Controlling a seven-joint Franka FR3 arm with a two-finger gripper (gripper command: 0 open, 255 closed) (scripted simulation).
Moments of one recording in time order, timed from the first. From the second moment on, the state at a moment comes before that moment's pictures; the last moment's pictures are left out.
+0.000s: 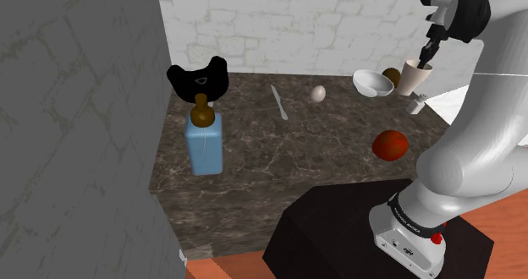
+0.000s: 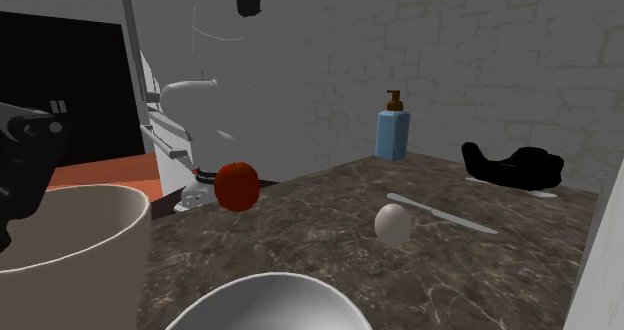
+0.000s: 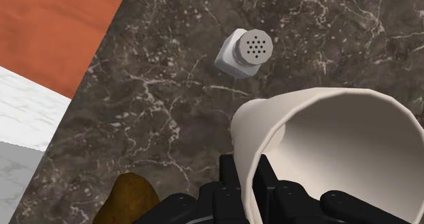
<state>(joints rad) -0.53 0.49 -0.67 -1.43 0.19 1.65 -1.16</state>
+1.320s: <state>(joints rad) -0.52 0.52 -0.66 -1.53 0.21 1.77 -1.16</state>
